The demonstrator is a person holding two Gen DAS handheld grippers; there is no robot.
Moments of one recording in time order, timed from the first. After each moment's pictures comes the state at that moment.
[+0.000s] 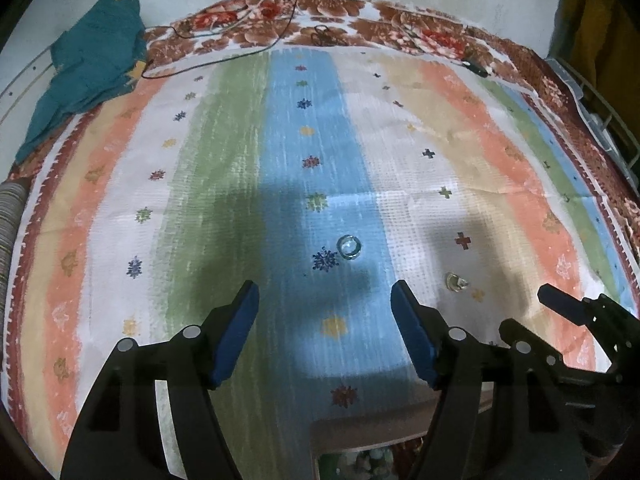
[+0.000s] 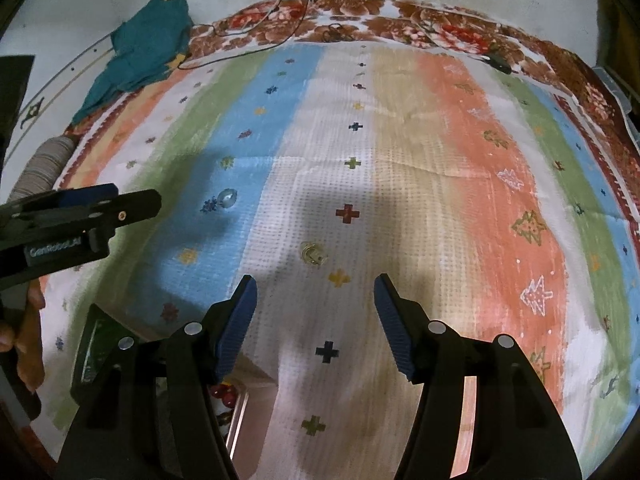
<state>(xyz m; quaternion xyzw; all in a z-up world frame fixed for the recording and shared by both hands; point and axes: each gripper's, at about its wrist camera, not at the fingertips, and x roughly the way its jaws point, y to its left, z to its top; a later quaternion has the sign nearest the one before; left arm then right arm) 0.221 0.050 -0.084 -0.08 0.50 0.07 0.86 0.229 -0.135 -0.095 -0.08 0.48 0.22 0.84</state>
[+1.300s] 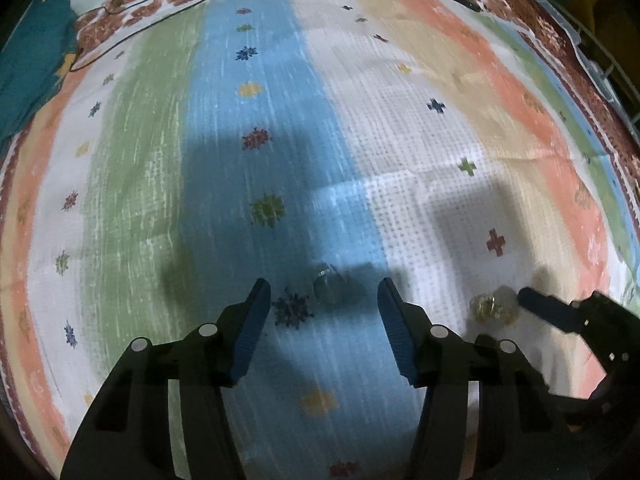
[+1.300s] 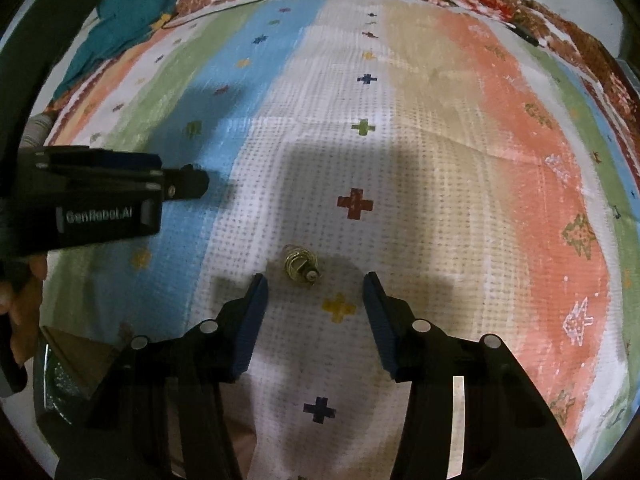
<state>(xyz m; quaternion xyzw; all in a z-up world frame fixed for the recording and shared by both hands) 0.299 0.041 -0.141 -0.05 0.58 0.00 0.81 0.272 -0.109 -0.146 -0.10 0.54 0.22 0.80</state>
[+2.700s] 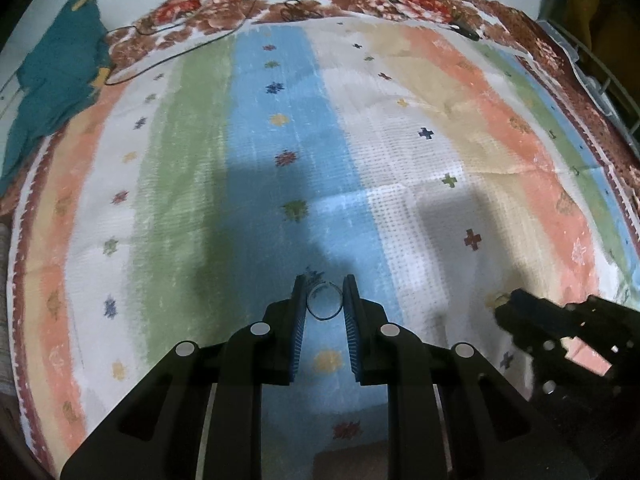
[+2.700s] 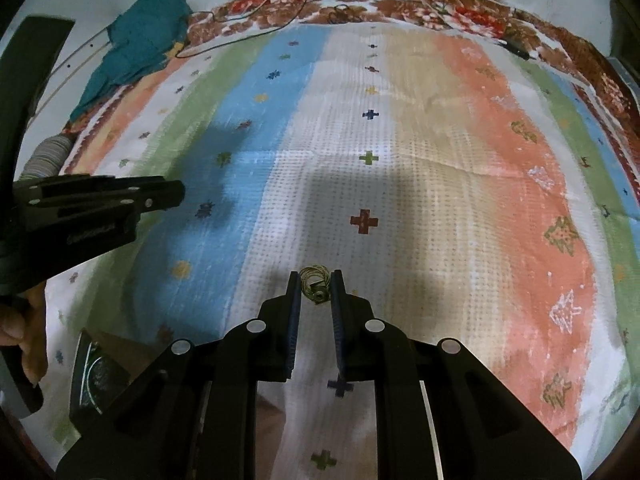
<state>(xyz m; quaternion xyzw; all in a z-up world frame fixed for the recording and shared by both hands) 0.258 0.042 -0.101 -0.04 0.54 0.04 0.84 0.252 -0.119 -0.111 -0.07 0.51 0.23 0.82</state>
